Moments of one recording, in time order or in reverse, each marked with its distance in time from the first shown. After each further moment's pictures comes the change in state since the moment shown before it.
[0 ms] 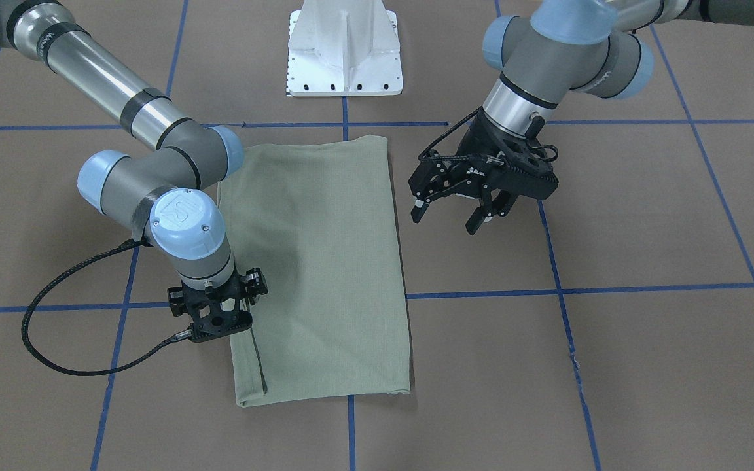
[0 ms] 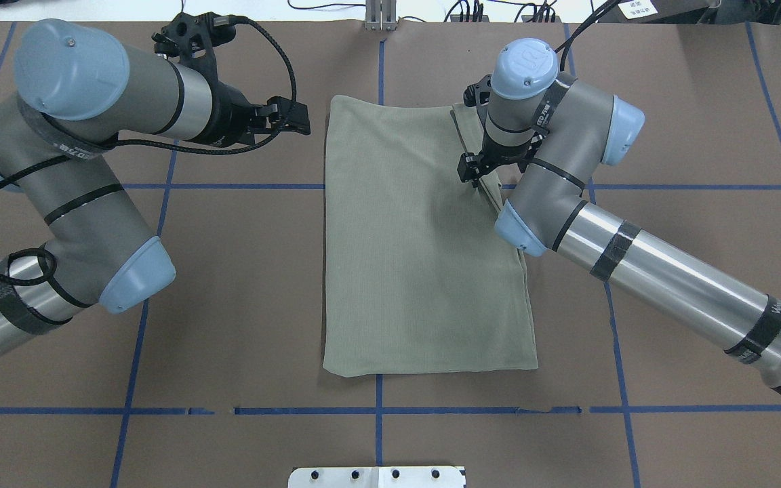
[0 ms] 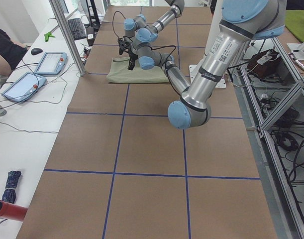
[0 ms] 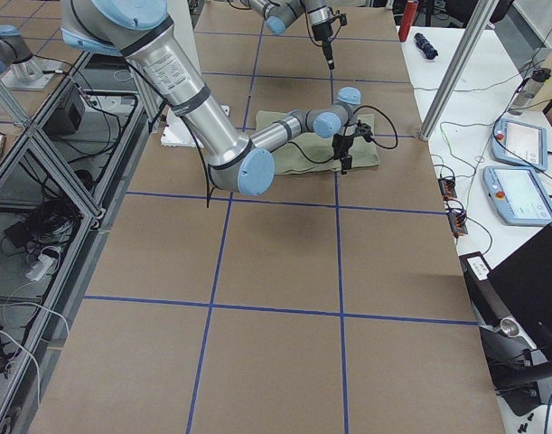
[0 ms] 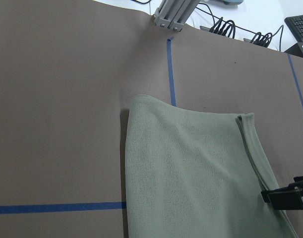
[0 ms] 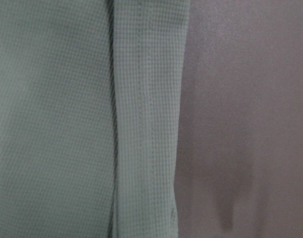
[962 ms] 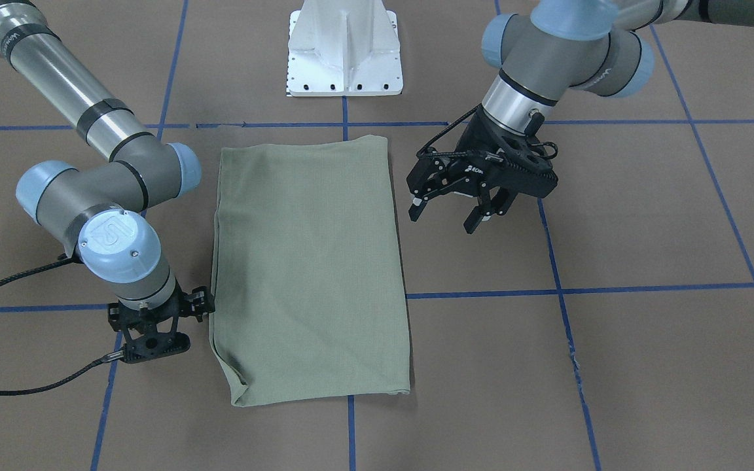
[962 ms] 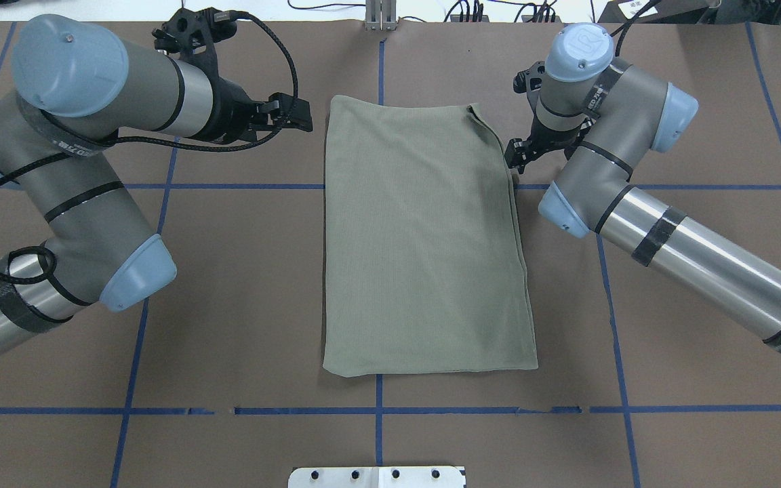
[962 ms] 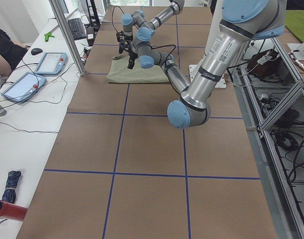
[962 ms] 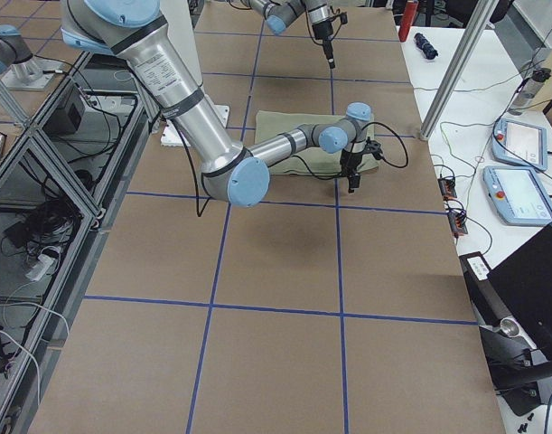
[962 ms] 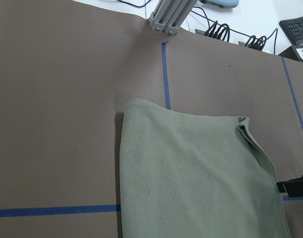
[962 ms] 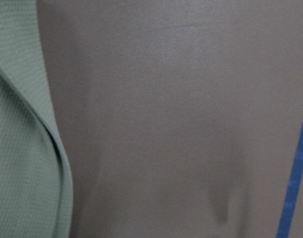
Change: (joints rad) left arm -0.002 -0.007 -0.002 0.000 -0.001 -0.001; right arm 0.091 -0.074 0.001 -0.001 0.014 -0.057
